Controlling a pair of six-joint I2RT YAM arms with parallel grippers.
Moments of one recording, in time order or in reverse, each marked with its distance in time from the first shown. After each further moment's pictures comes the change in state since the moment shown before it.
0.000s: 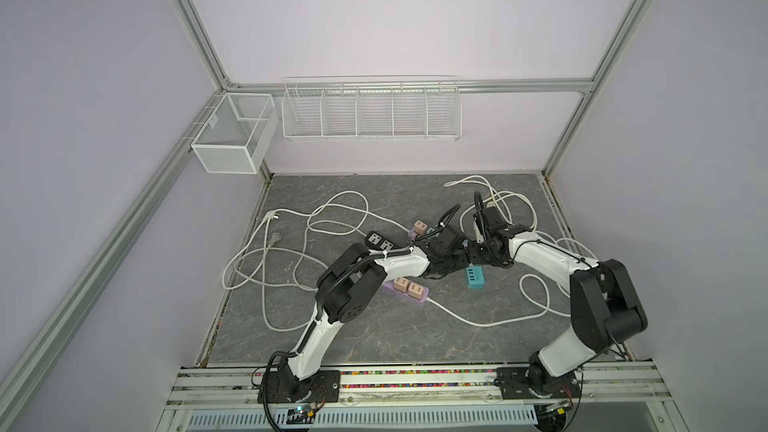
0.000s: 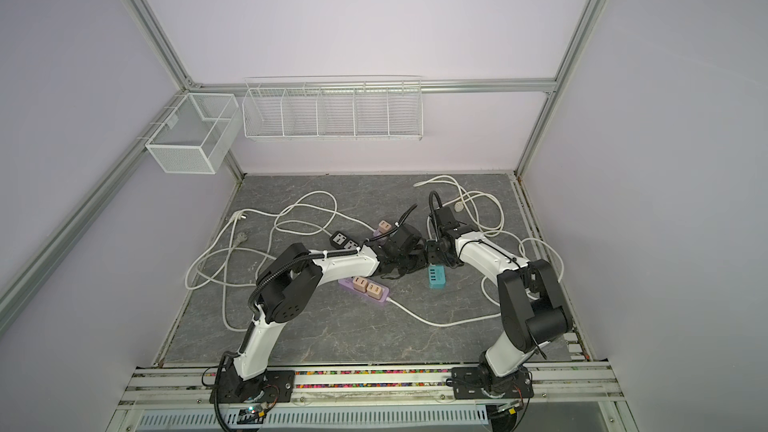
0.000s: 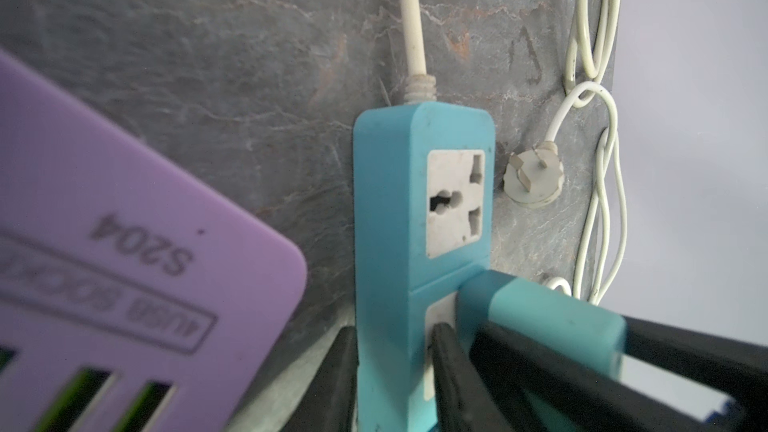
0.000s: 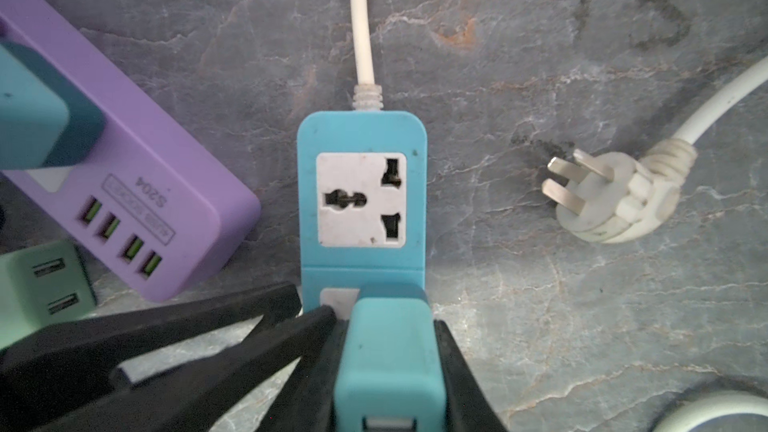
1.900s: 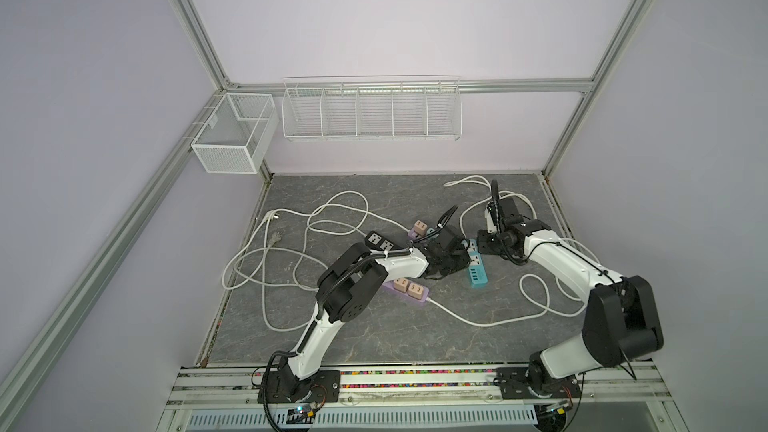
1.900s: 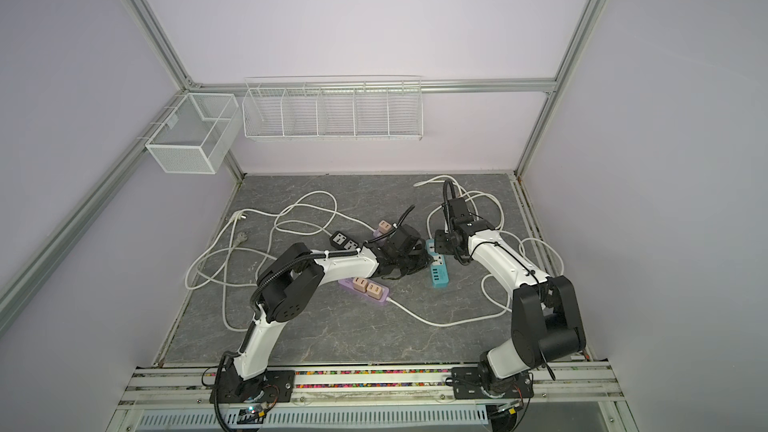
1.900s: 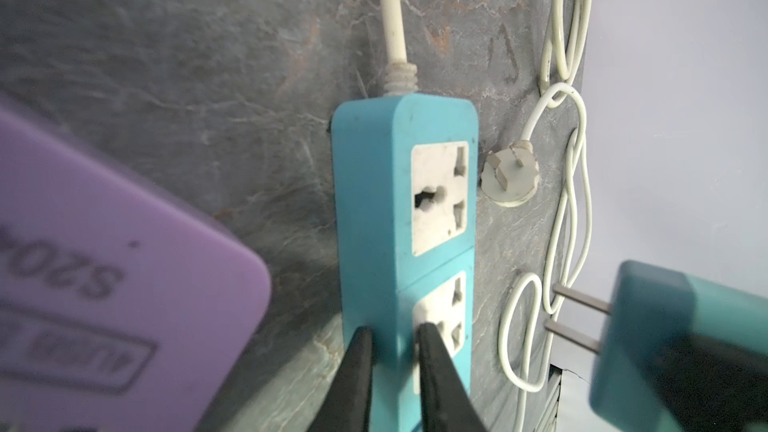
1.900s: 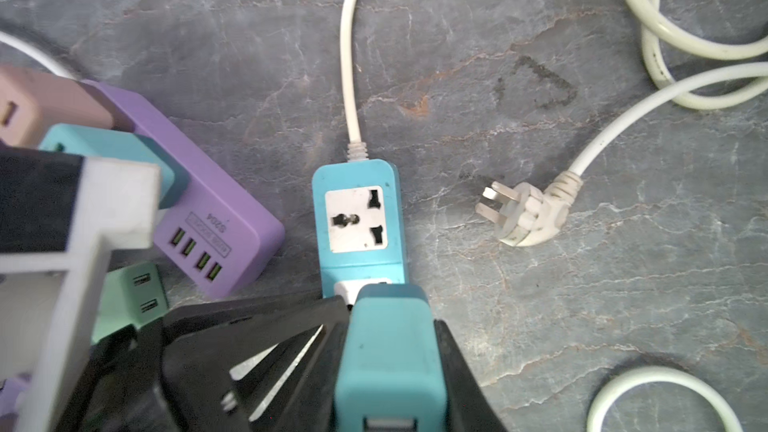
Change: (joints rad) left arm 0.003 0.011 -0.030 0.083 0.042 -0.040; right arm -0.067 -0.116 0.045 -0.041 -0.043 -0.013
